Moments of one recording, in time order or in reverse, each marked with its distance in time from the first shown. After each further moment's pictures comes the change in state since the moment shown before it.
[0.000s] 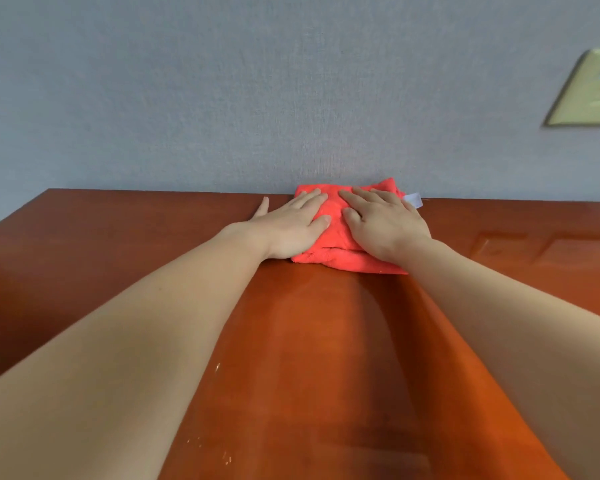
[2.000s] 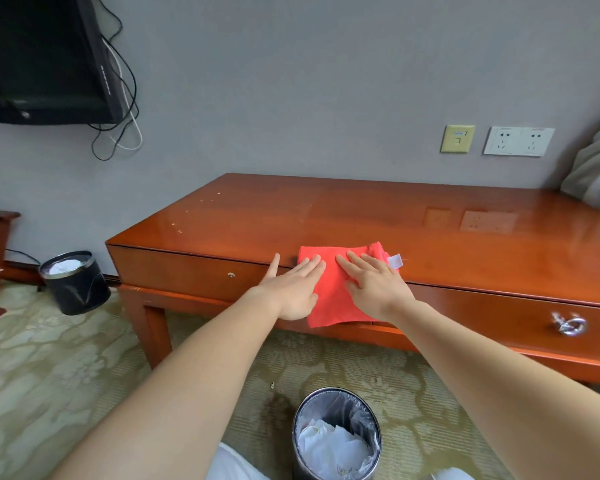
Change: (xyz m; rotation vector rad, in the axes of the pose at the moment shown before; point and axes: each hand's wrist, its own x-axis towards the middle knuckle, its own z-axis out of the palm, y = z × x) left_hand -0.544 0.138 0.138 0.259 0.021 -0.052; right_hand -0.534 -0.106 -0.004 -0.038 -0.005 -0.243
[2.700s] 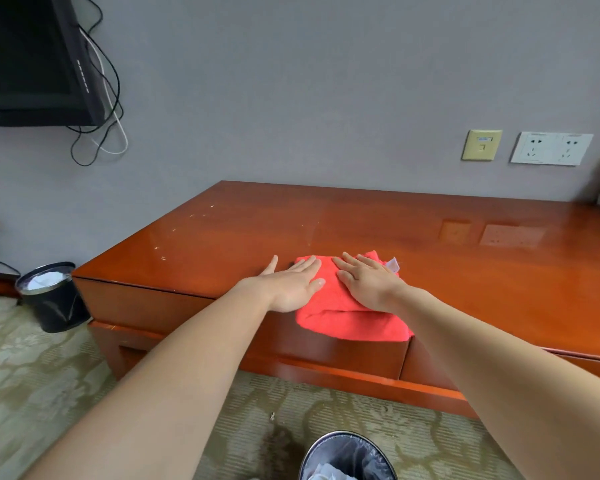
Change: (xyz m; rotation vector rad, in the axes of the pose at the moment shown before) left_hand 0.097 -0.075 -0.028 -0.163 -0.079 -0.002; right_hand 0.136 0.009 0.005 0.065 -0.168 0.012
